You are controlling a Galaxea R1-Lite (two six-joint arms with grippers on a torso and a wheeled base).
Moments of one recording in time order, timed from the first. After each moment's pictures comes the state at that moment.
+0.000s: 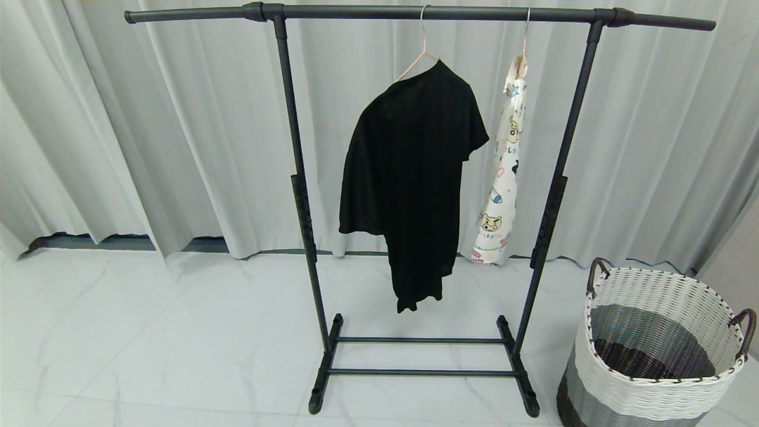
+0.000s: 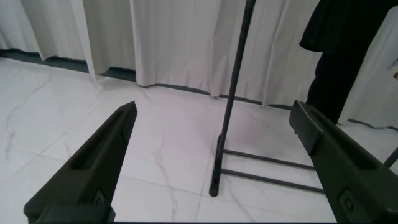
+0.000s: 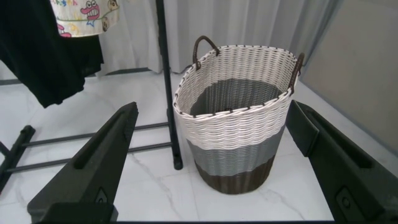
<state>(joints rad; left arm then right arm) 0.00 0.00 0.00 -0.03 0.12 -0.03 0.00 0.00 0.00 0.03 -0.14 0.05</state>
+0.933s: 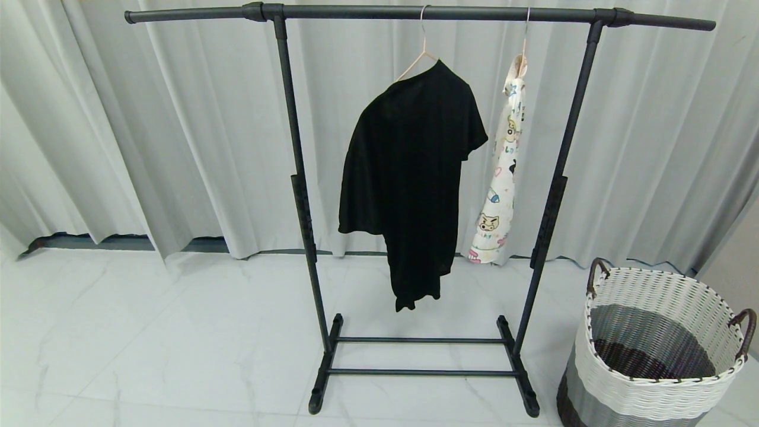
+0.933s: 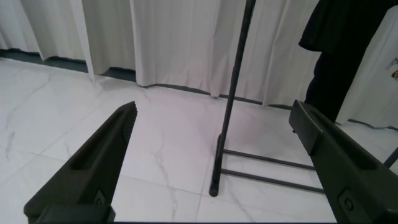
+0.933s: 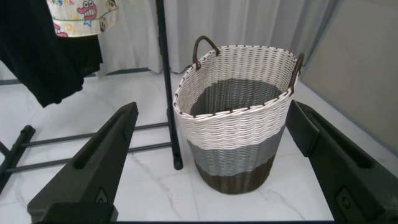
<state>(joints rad) 0.00 0.00 0.00 -0.03 0.12 -0.03 0.00 0.00 0.00 0.03 -0.14 0.05</state>
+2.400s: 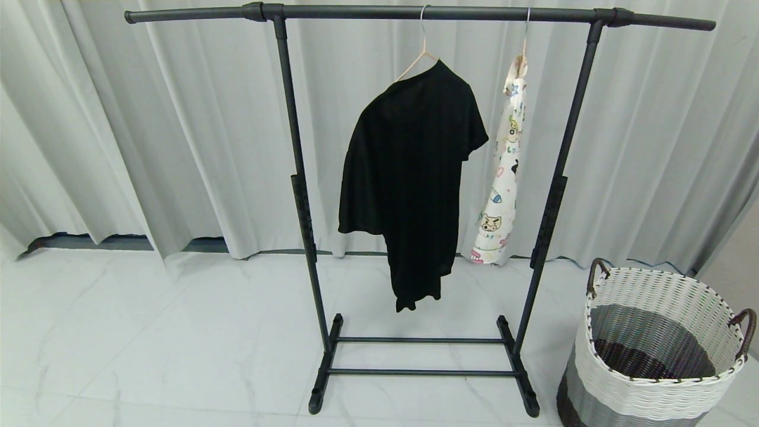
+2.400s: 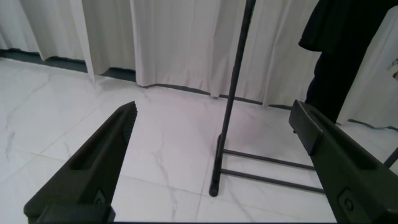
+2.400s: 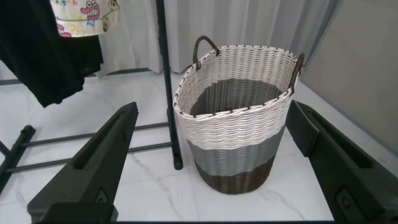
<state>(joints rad) 0.00 0.00 0.00 -0.03 0.12 -0.03 0.00 0.00 0.00 0.04 -0.14 0.05</state>
